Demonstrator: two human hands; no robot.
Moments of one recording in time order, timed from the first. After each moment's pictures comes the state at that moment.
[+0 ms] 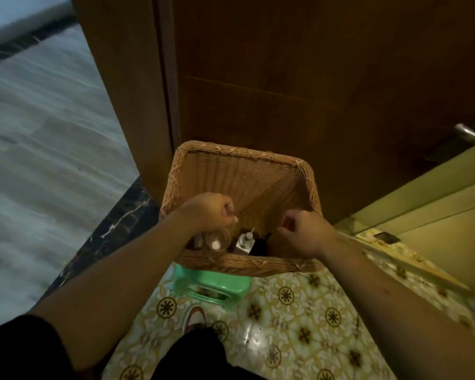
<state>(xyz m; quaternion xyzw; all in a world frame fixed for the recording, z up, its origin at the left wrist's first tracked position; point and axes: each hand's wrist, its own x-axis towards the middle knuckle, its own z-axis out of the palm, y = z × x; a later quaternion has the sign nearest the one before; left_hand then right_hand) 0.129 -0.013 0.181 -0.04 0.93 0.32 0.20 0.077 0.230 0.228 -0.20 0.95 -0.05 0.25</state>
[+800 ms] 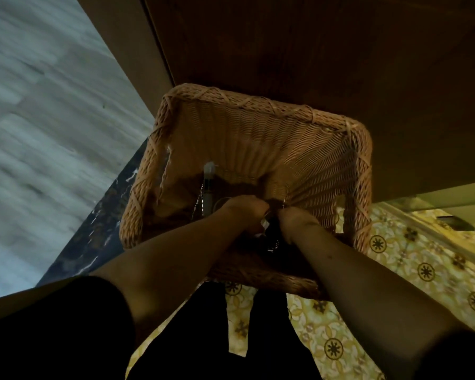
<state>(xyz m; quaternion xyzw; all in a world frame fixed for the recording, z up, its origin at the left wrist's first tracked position) 0.044 0.072 0.039 -0.02 0.89 0.21 0.39 -0.009 0.204 0.031 -0.27 0.84 0.12 0.46</state>
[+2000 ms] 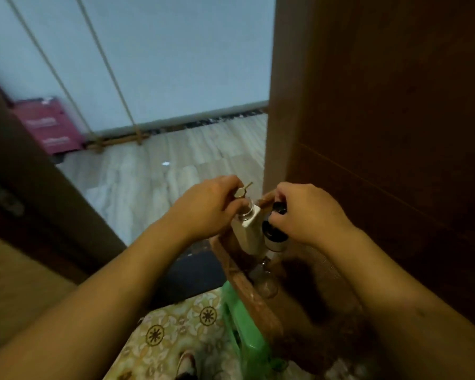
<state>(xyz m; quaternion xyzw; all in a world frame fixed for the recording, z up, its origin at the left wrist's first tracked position) 0.216 0.114 0.371 -0.40 0.89 0.15 -0.17 0.024 0.183 0.373 -0.67 0.73 -0.13 0.11</state>
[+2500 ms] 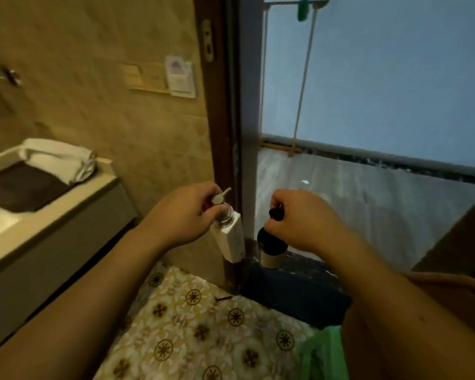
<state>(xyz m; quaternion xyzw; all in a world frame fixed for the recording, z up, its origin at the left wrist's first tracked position) 0.562 0.255 0.415 -0.70 0.67 0.06 -0.24 0.343 0.163 0.410 -0.88 0.43 -0.12 0.16</state>
